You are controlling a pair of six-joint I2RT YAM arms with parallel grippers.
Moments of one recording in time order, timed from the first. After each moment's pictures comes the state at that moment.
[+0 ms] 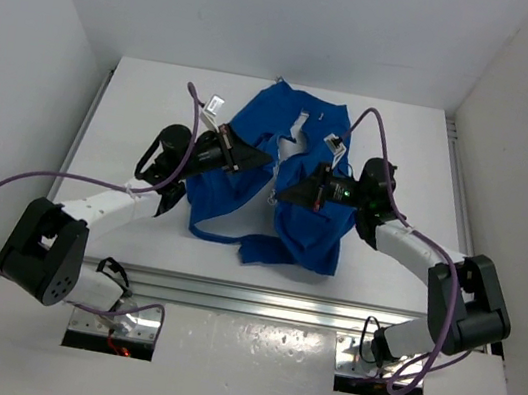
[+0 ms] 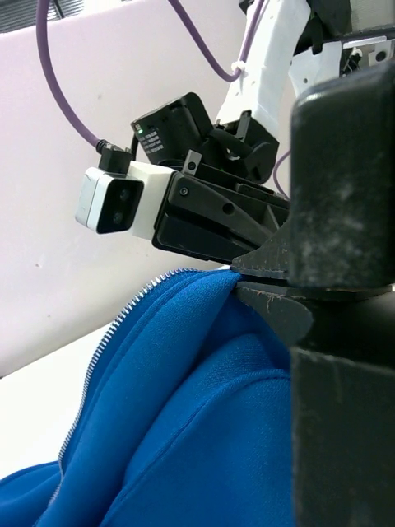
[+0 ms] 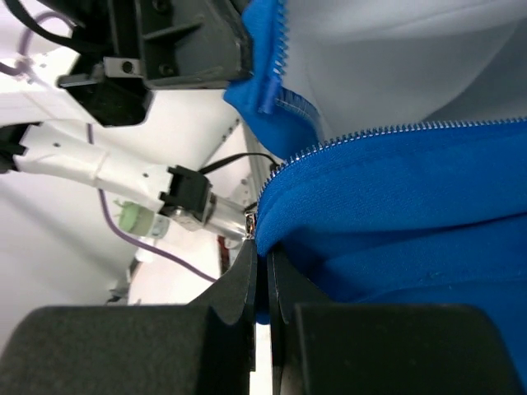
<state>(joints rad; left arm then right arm) -0.41 1.36 0.77 0.67 0.56 -1.03 0.37 1.48 0.70 0.66 -1.01 0.75</state>
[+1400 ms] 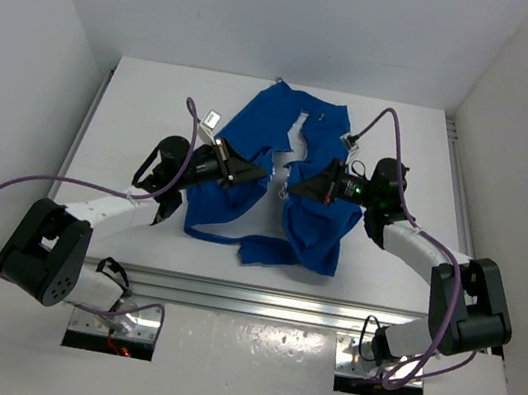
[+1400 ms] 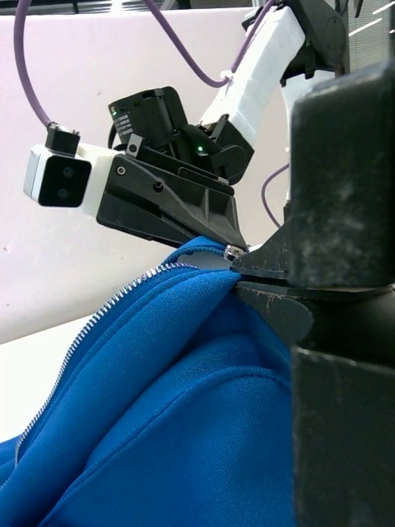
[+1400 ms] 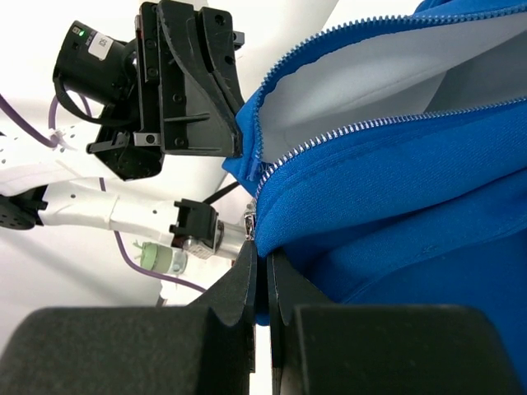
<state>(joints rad) -0.39 1.36 0.67 0.69 0.59 -1.15 0.29 1.46 0.69 0.67 -0.98 0.88</state>
